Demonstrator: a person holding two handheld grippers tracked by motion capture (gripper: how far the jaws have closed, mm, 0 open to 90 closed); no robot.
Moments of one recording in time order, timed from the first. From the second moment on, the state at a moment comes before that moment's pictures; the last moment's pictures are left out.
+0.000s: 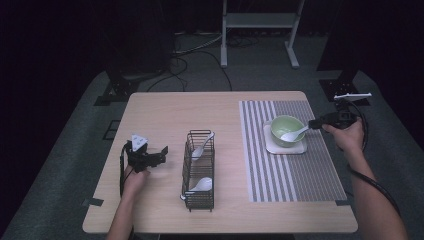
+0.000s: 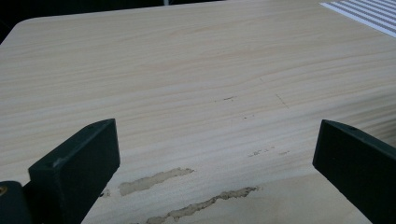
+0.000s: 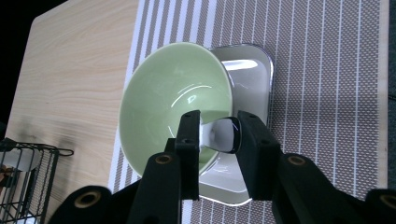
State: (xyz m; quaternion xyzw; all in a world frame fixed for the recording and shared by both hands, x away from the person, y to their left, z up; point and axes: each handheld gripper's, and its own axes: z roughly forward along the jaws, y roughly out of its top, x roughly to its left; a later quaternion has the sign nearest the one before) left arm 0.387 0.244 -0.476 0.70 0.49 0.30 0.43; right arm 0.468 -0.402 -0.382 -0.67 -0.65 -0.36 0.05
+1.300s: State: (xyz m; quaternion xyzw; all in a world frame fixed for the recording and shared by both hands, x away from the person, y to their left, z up) left arm 0.387 0.243 -0.476 0.70 0.49 0.31 0.43; right arm 0.453 -0.406 -0.389 -0.67 -0.64 -0.37 0.06
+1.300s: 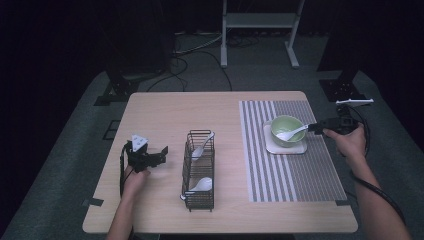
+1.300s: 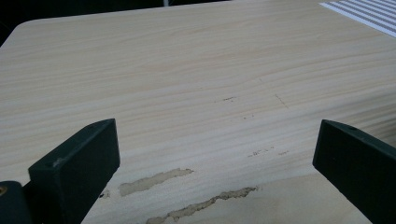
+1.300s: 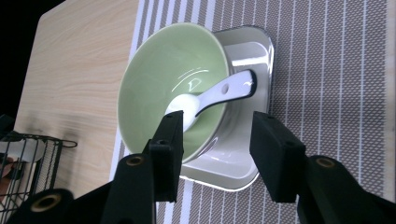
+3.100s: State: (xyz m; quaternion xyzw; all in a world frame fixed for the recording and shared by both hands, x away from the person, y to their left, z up) left arm 0.386 0.243 -0.476 0.70 0.49 0.31 0.43; right arm 0.413 -0.381 -0.402 -0.62 -0.69 -0.36 0.08
